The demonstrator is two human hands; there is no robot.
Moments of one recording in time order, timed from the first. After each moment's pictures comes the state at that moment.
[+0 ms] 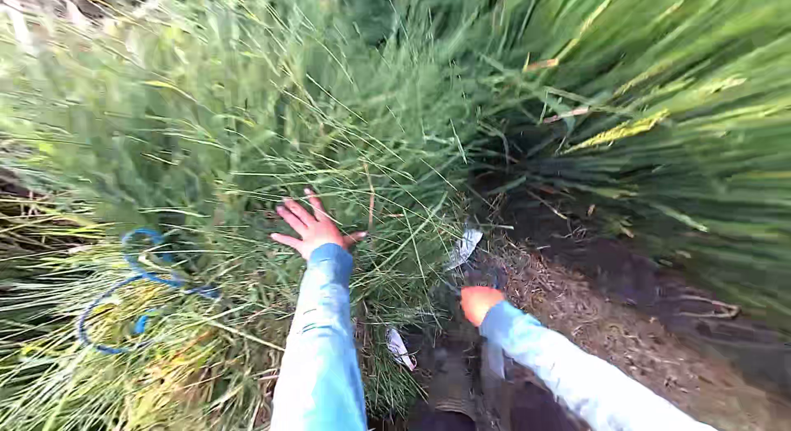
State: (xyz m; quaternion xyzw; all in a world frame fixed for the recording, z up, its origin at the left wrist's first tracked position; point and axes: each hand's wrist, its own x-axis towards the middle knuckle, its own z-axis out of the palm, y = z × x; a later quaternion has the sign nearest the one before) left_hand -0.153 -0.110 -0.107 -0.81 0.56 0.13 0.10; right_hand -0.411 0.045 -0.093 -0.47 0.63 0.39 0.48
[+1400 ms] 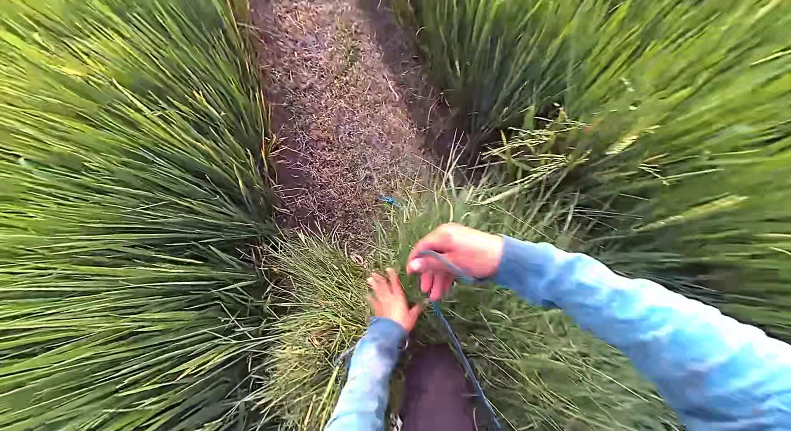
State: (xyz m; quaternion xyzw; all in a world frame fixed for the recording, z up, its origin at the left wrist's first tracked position) left_hand 0.132 -0.222 -0.018 -0.86 0.35 0.35 -0.11; right_hand 0.063 -0.420 0.192 -0.74 0.15 0.20 0.63
